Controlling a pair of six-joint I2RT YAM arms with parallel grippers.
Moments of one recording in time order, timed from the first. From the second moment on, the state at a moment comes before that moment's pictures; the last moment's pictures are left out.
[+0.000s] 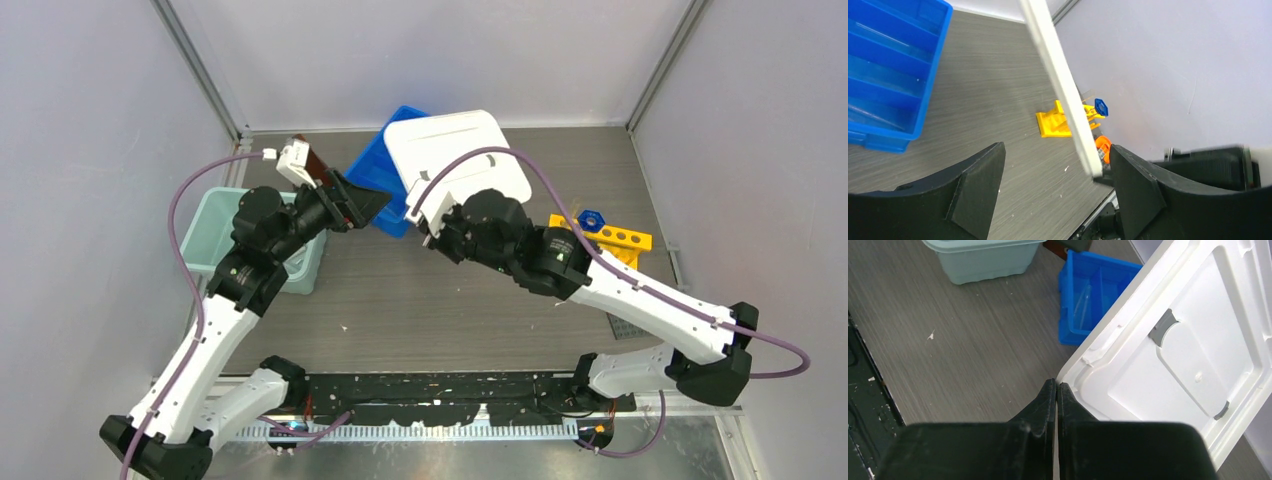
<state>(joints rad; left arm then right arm) -0.42 0.86 1.01 -0.19 0.28 -0.71 1.05 1.26 1.41 -0.53 0.19 -0.28</state>
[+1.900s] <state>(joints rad) -0.43 0.85 0.91 -0.26 0.29 -0.94 1.24 1.23 0.66 0.42 0.56 -1.18</state>
